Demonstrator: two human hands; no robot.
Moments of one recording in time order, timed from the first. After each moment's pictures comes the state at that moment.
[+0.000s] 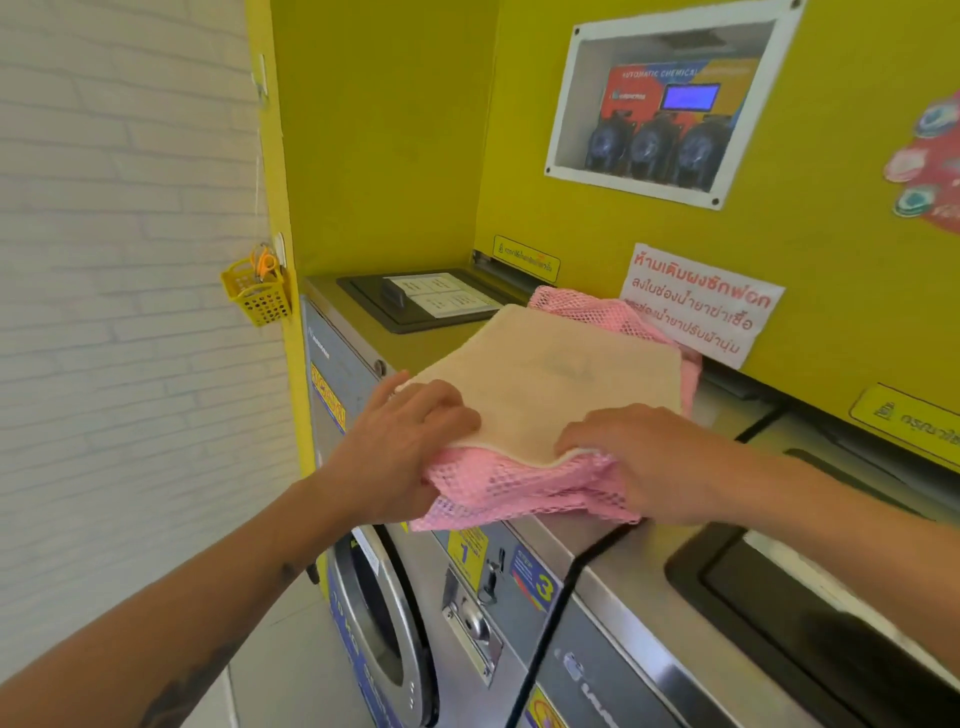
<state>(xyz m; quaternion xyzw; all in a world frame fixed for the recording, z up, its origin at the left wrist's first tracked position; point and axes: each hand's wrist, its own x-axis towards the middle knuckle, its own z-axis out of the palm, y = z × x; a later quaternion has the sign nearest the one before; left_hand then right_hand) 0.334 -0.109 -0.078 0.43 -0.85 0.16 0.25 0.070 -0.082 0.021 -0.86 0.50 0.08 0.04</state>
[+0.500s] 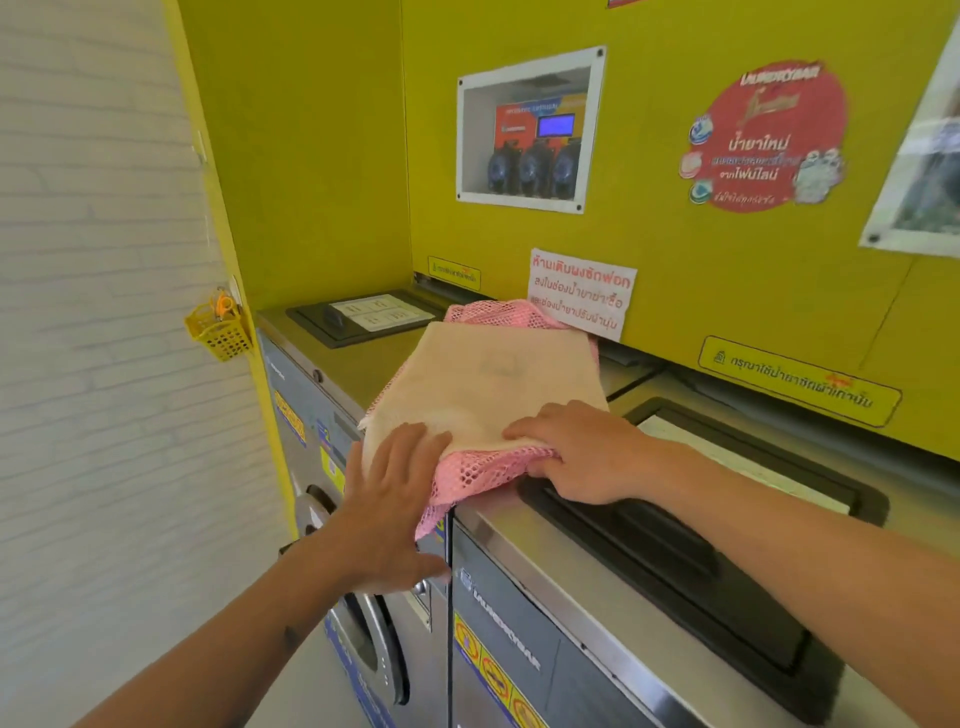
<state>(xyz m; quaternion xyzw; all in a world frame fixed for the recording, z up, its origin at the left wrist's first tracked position) 0.238 -0.012 -0.094 0.54 -0.83 0.05 0.11 -0.012 -0.041 -0.010 -0.86 0.51 0.00 0.02</state>
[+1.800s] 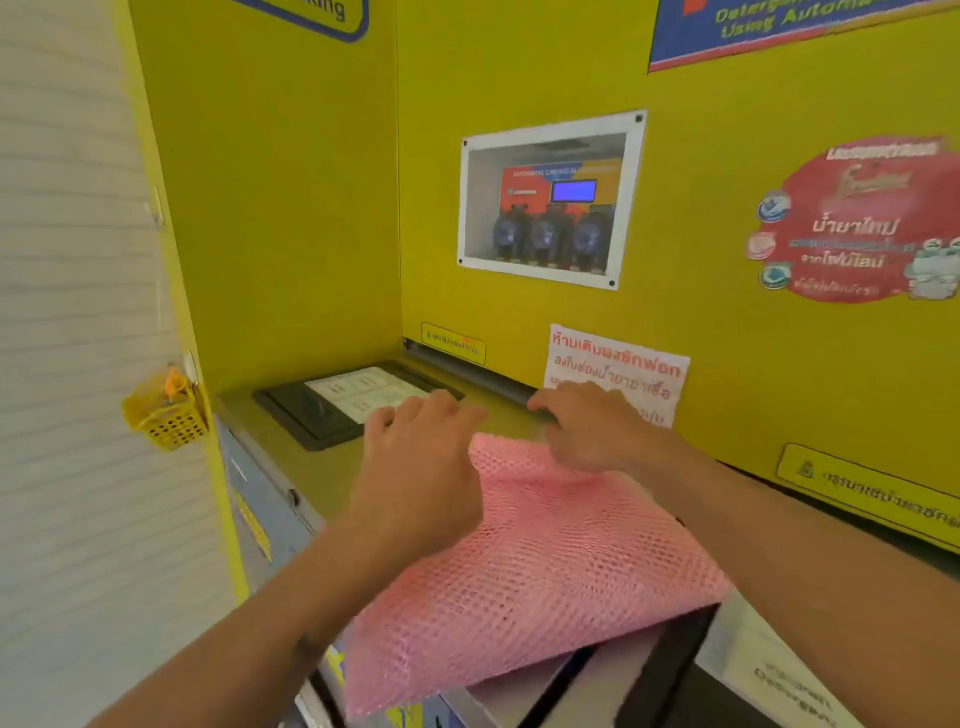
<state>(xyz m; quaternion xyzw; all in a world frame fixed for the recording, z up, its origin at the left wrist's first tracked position) 0.228 -0.141 0.032 0.59 -0.78 0.09 0.19 0.026 -0.224 0.045 -0.78 0.62 -0.07 -0.05</state>
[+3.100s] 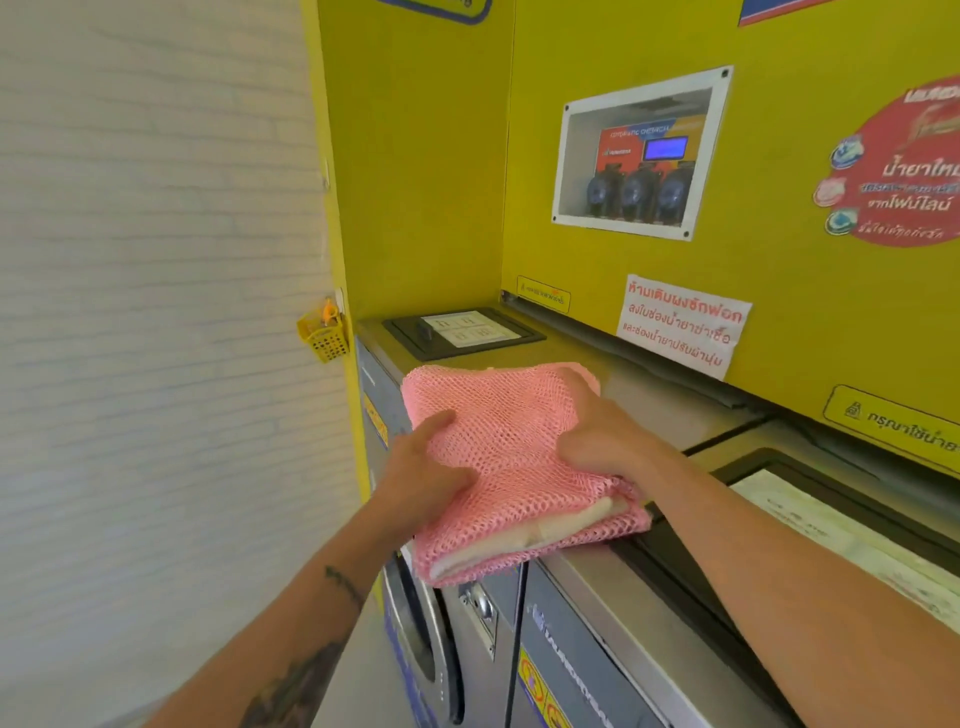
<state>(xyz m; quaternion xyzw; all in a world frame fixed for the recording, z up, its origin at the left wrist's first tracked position) 0.264 -0.029 -0.051 0.64 -0.54 -0.31 0.45 0.059 -0.094 0.000 -0.74 0.58 -0.19 0.28</state>
